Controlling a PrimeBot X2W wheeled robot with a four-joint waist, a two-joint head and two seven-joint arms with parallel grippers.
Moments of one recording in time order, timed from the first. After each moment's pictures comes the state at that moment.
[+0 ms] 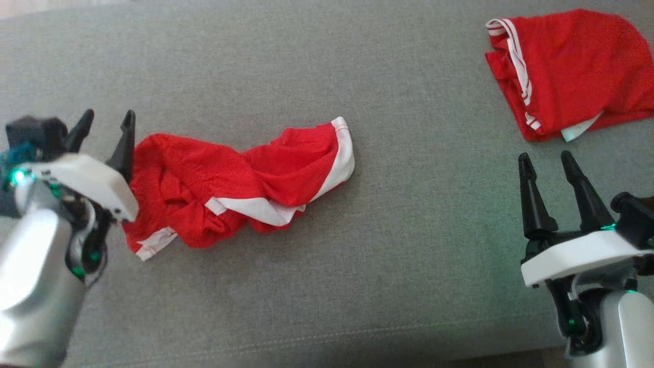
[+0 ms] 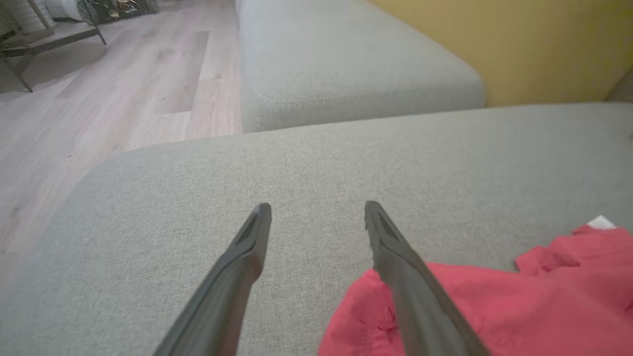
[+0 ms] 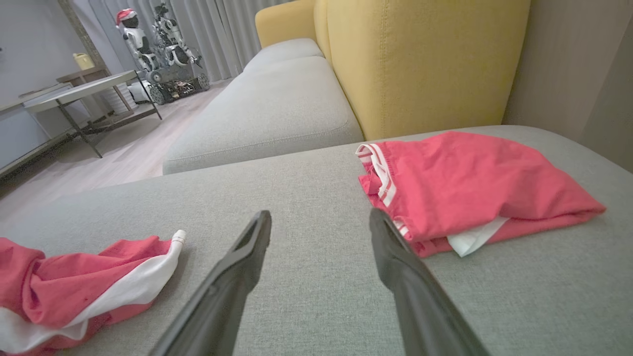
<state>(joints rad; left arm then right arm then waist) -0.55 0.48 -0.47 0.49 -0.60 0.05 -0.05 -0.05 -0.05 -0.03 -0.10 0.24 0.13 0.14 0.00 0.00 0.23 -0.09</state>
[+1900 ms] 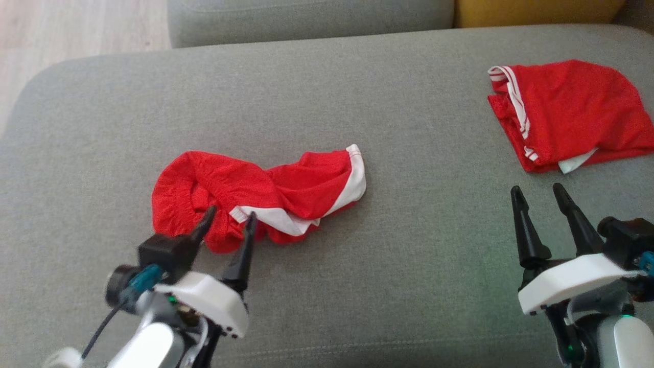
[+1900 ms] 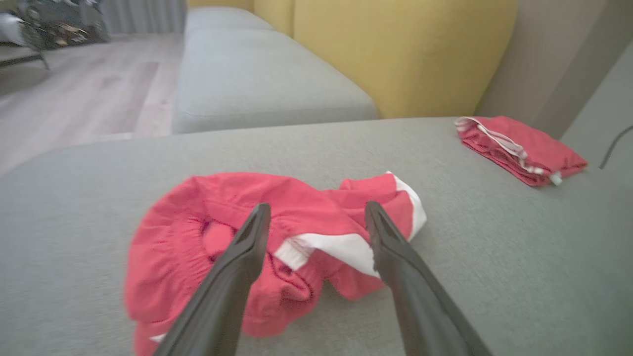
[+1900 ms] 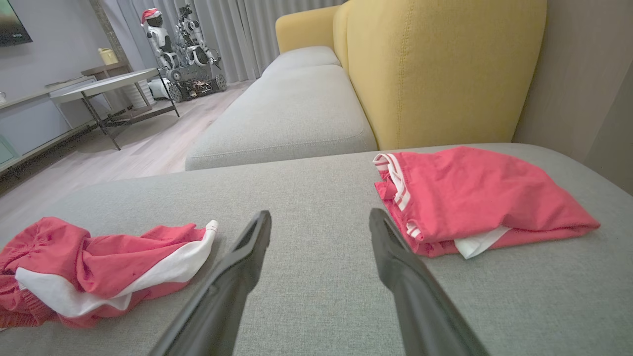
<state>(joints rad) -0.13 0.40 -0.62 -0.03 -0.52 0.28 -0.08 0.03 -0.05 -0.03 -0.11 0.19 0.13 0.19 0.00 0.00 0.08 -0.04</state>
